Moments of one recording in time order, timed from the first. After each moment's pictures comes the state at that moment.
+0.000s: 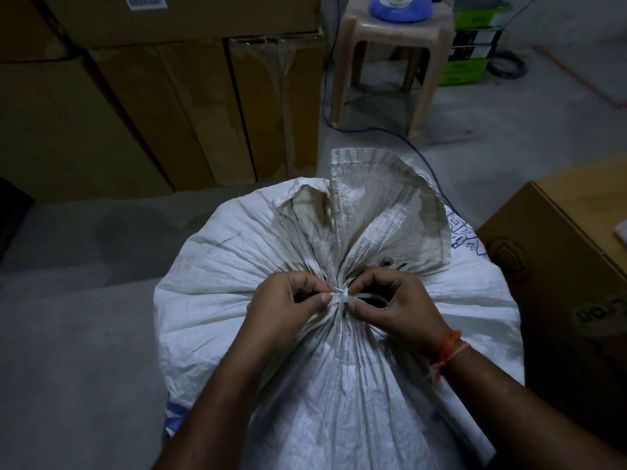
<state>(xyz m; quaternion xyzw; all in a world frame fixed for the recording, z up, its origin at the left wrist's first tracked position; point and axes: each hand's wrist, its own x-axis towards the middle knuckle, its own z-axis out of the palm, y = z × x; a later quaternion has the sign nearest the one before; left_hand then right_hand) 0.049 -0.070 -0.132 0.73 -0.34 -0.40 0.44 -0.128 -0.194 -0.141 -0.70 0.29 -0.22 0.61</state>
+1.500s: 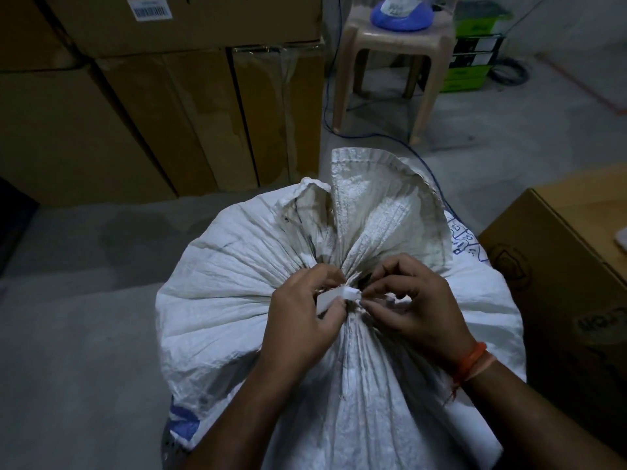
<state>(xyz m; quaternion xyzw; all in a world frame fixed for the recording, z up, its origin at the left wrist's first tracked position) 0.014 -0.075 -0.111 0.76 -0.47 -0.15 0.43 -0.142 -0.203 -0.108 -0.86 0.24 -0.28 0.34</state>
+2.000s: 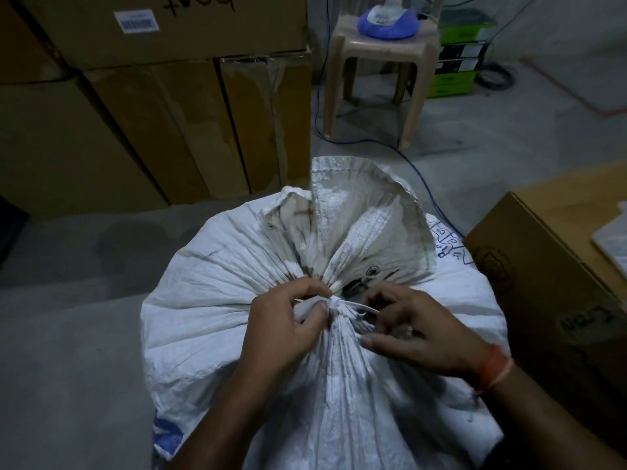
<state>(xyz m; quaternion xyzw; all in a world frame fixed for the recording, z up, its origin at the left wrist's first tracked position) 0.015 -0.072 -0.111 0.76 -0.41 -0.22 0.45 -0.174 -0.214 -0.098 -0.88 0.17 -0.11 0.42</state>
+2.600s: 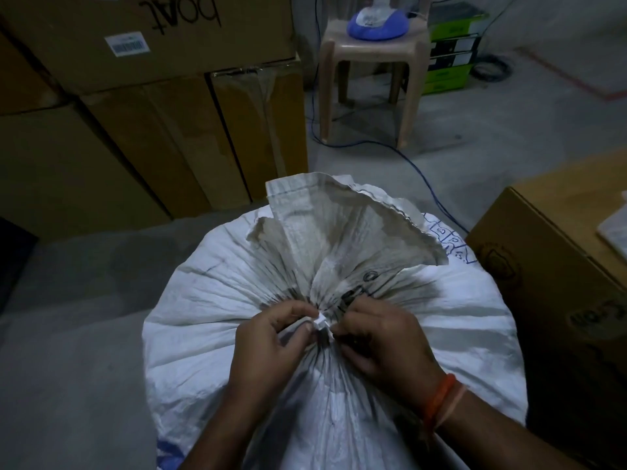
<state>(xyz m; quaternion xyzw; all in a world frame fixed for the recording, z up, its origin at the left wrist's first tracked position) 0.023 -0.057 -0.124 0.76 -0.38 -0.24 0.46 -0.143 -0.174 -0.122 -0.91 0.20 -0.25 0.27</state>
